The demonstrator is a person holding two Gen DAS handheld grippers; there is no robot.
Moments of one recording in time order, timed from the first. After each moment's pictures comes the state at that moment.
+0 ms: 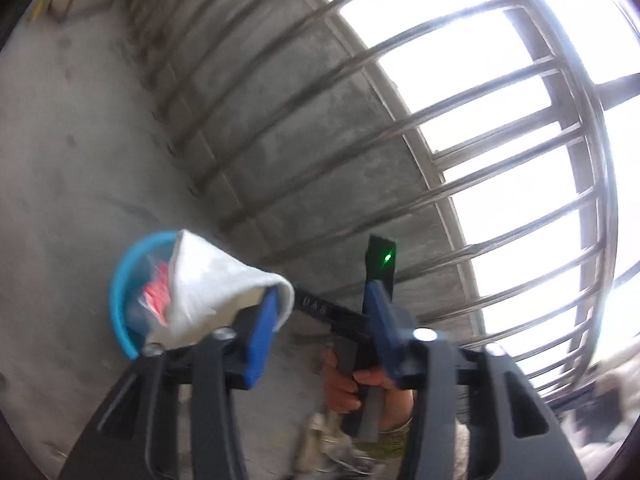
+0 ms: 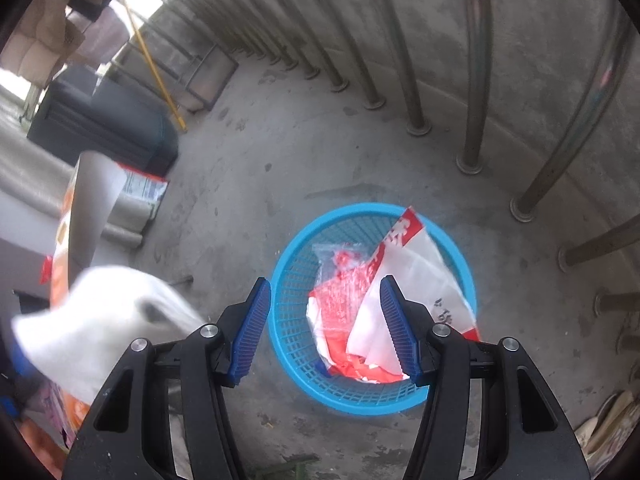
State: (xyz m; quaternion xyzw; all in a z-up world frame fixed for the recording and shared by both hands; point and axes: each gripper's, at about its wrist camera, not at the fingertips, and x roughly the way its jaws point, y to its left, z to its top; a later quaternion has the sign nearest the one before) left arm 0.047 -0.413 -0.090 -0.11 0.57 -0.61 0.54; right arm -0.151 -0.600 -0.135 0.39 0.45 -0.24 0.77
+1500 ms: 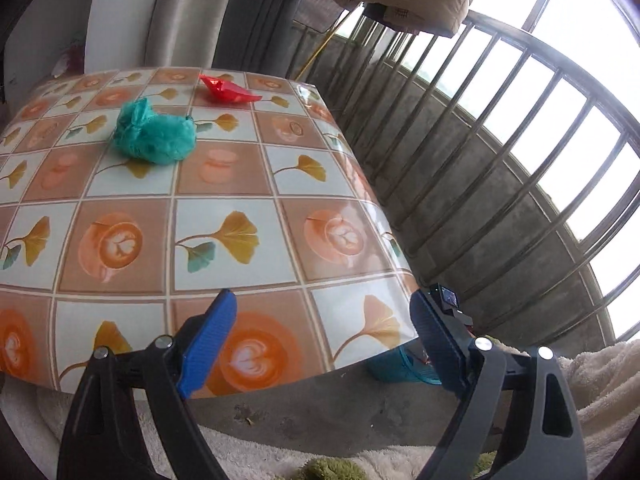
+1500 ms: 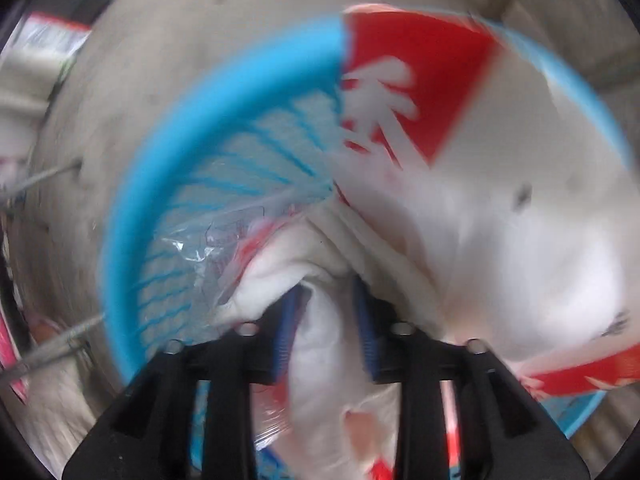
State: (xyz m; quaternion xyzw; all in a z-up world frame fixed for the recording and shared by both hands) left arm 0.059 -0.033 -0.015 -0.06 0.42 -0.31 0.85; right arm -0.010 -0.562 -0.331 0.25 0.69 -0.19 0.66
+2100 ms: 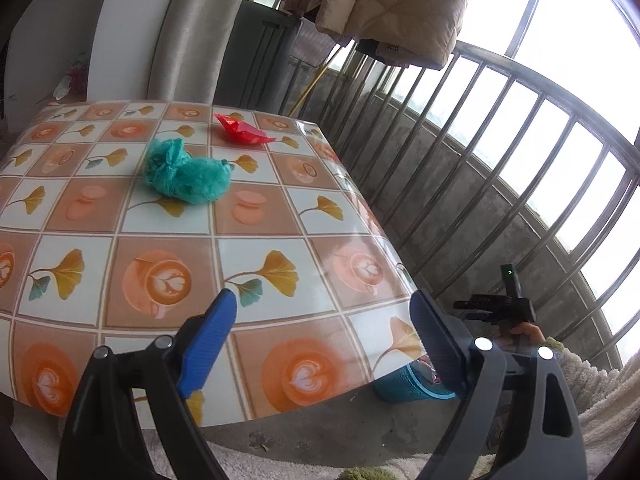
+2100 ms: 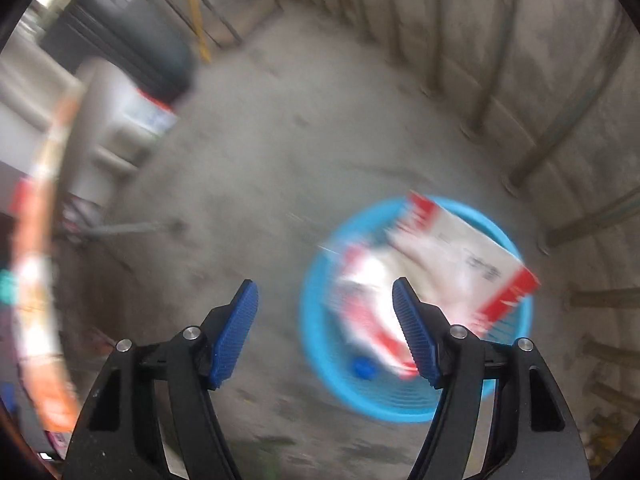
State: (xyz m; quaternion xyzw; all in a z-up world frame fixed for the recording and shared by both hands) left arm 0.068 0.014 -0.001 -0.08 0.37 -0.33 0.87; right arm -0.032 -0.512 -0.116 0.30 0.53 -0.17 0.78
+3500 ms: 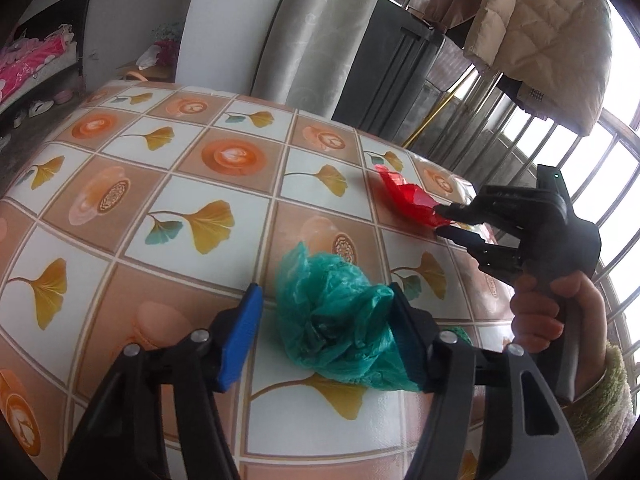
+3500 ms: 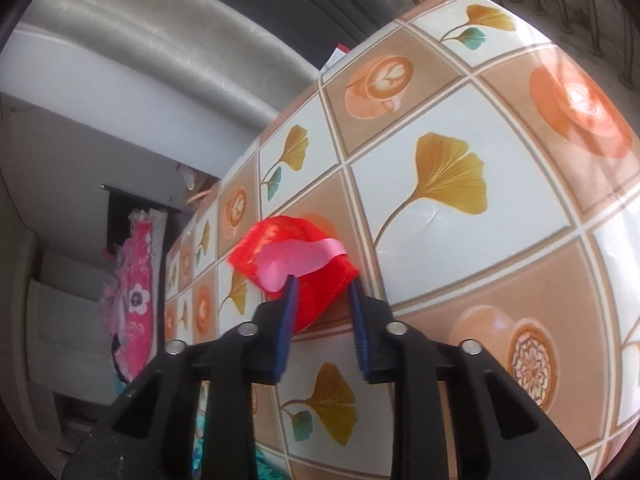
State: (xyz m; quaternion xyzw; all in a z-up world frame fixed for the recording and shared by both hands) left arm 0.276 0.055 -0.043 -0.12 0.40 -0.15 0.90; right arm 0.320 -0.223 -0.041 0.37 0.48 0.06 0.79
